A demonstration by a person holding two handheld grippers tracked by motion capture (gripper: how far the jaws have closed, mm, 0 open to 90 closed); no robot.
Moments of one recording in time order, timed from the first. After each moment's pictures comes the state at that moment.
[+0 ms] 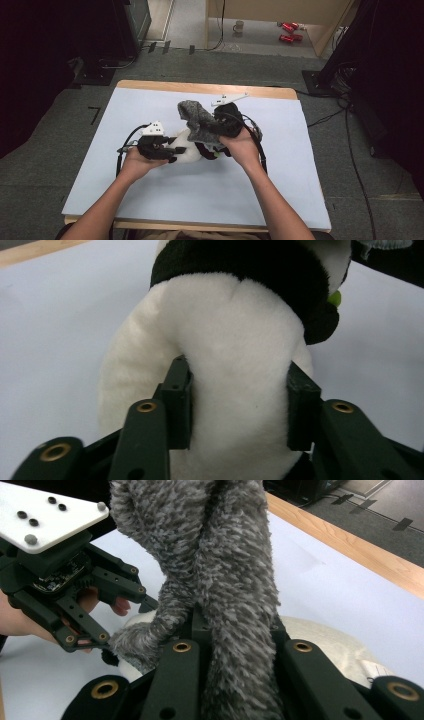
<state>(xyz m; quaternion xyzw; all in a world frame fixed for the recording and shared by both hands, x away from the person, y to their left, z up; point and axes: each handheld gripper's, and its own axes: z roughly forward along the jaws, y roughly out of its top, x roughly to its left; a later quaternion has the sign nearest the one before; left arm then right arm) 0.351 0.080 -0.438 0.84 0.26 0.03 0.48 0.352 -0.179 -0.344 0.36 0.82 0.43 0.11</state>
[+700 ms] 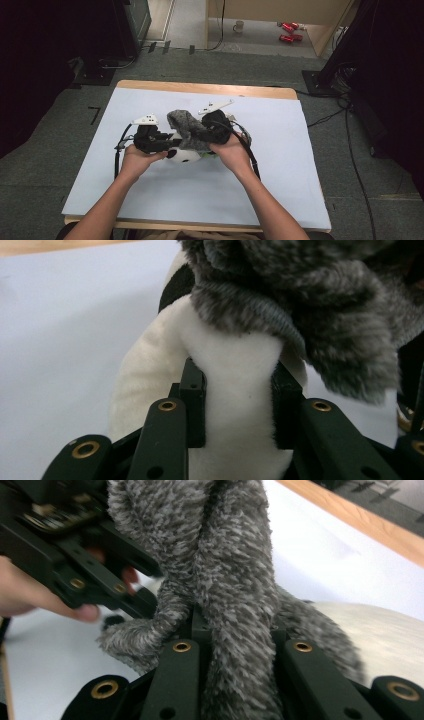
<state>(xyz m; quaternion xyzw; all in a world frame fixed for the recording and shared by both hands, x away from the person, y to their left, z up) 0.358 0.087 -0.423 0.80 0.31 -0.02 0.51 0.345 -0.153 -0.361 0.34 0.84 0.41 0.09</state>
